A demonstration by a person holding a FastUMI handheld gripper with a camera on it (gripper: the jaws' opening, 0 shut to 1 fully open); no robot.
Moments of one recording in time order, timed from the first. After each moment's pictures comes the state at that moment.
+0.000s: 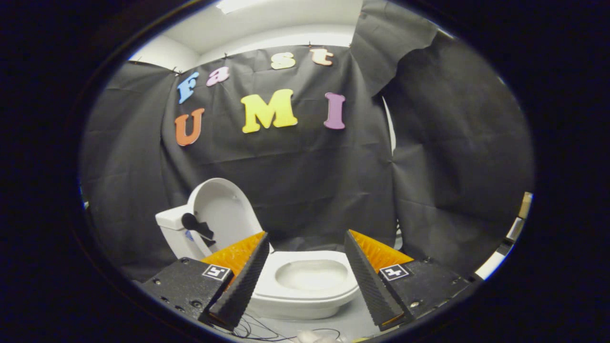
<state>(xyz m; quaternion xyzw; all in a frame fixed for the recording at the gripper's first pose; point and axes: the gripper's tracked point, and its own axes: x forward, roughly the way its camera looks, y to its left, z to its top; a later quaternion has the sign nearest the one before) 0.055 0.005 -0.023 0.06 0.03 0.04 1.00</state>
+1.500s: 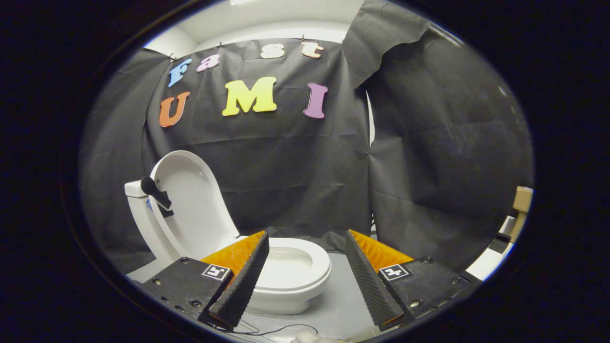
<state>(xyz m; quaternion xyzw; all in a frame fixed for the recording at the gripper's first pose) 0.069 -0.053 -0.080 0.03 0.04 -0.01 1.00</state>
